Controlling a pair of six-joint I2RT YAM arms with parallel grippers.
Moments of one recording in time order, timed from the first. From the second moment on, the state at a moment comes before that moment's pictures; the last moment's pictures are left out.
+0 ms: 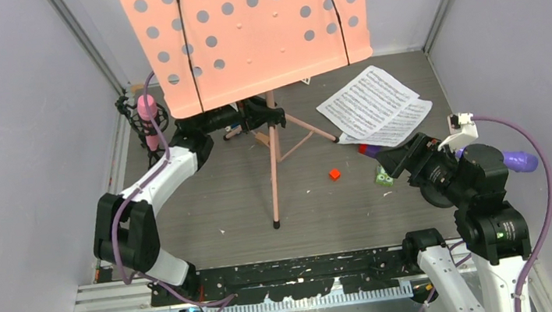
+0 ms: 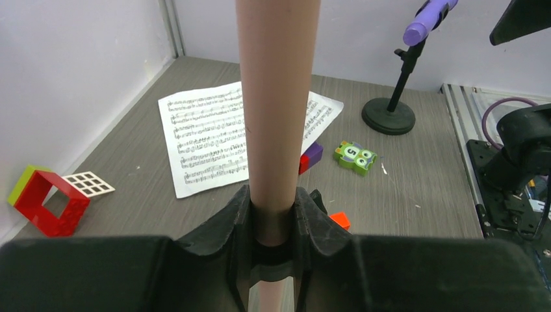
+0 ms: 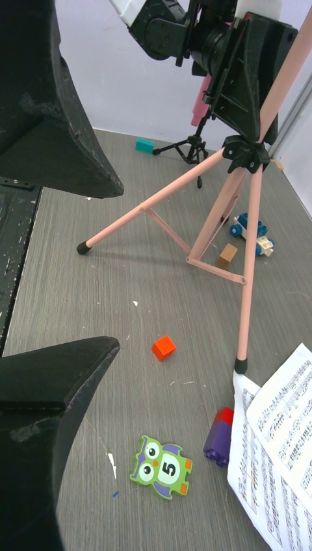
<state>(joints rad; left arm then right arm) -0.38 1.53 1.07 0.57 0.95 -0.08 0.03 0.47 1.03 -0.89 -0.30 0.58</state>
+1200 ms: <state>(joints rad) -0.39 1.50 1.10 0.41 0.90 0.02 0.48 0.92 0.84 -0.14 -0.19 1.34</state>
